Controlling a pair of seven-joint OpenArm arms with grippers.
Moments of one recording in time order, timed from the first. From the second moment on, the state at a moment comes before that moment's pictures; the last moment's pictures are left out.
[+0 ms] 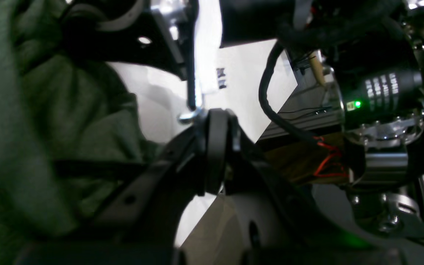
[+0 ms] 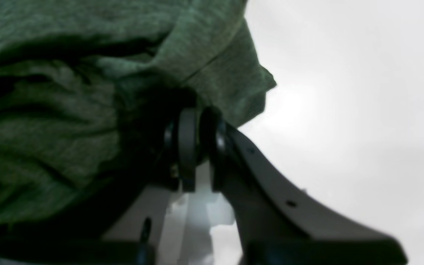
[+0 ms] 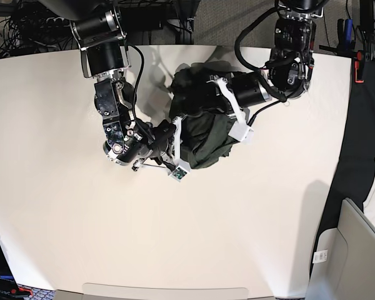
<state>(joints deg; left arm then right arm) 8.8 -13.2 5.5 102.6 -62.1 -15.8 57.6 16.5 -0.9 -13.3 81.7 12.7 37.0 -68.3</state>
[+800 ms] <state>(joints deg) 8.9 -20.7 3.9 99.4 -53.6 -11.1 52.2 16.2 -0.9 -13.3 81.9 16.9 38.7 -69.0</state>
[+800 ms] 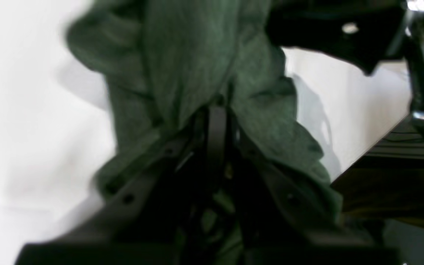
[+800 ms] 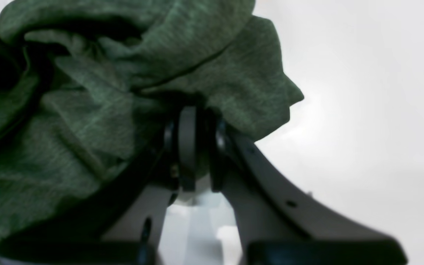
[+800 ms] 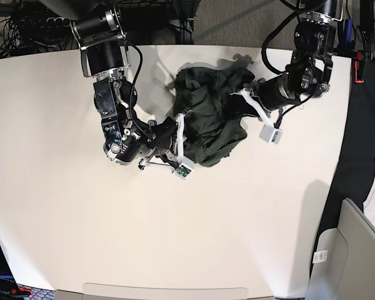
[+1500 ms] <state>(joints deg) 19.2 -13.4 -10.0 116.6 -59.3 -11.4 62.7 15.0 -0.9 -13.3 81.9 16.9 38.7 -68.8</state>
